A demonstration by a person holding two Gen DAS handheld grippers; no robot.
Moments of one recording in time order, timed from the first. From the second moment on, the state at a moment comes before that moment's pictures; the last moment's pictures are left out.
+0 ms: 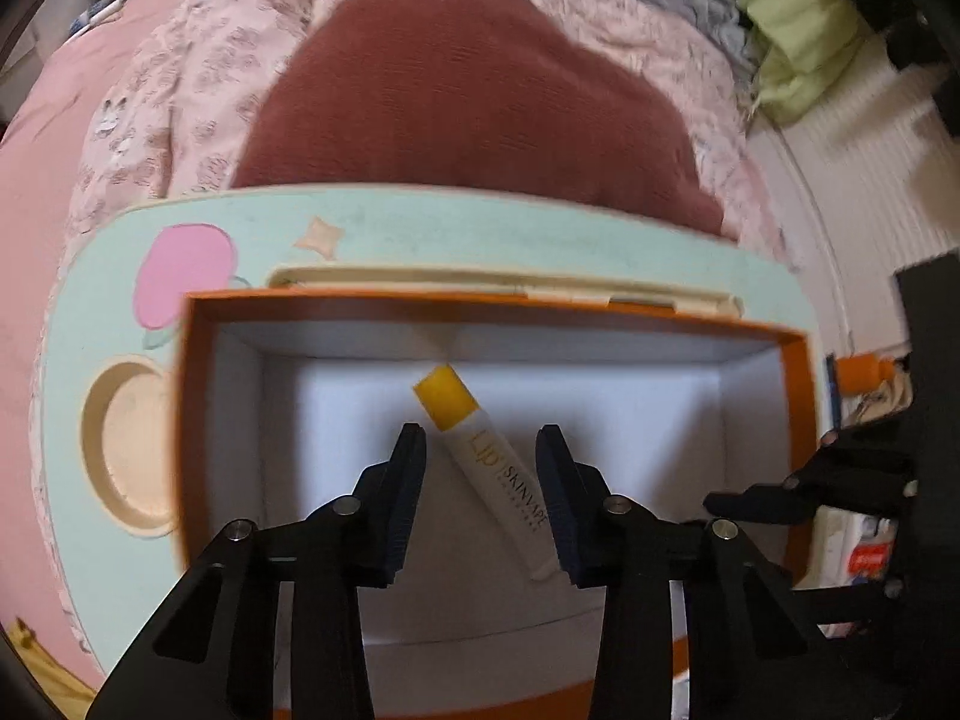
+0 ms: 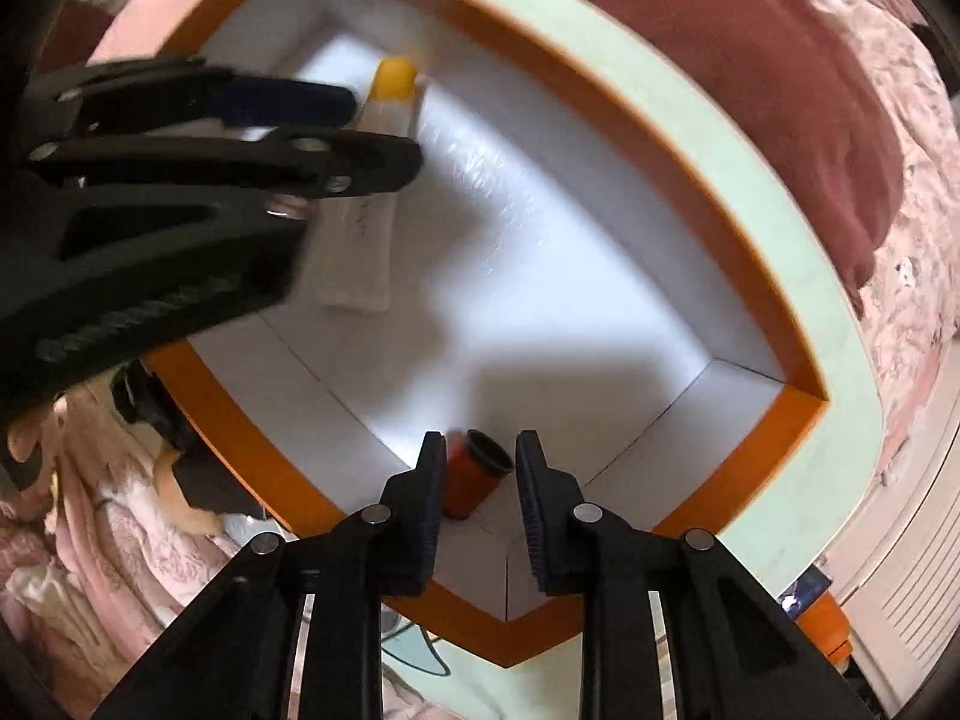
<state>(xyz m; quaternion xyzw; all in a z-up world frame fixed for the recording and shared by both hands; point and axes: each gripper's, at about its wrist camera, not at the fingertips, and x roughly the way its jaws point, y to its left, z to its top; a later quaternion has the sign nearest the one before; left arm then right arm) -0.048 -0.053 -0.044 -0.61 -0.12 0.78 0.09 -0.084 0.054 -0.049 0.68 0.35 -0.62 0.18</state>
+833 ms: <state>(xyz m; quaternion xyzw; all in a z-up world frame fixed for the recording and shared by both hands) -0.043 -0.041 -0.060 -0.60 -0.05 0.80 0.07 -0.128 0.073 0.005 0.72 0.32 -0.60 0.10</state>
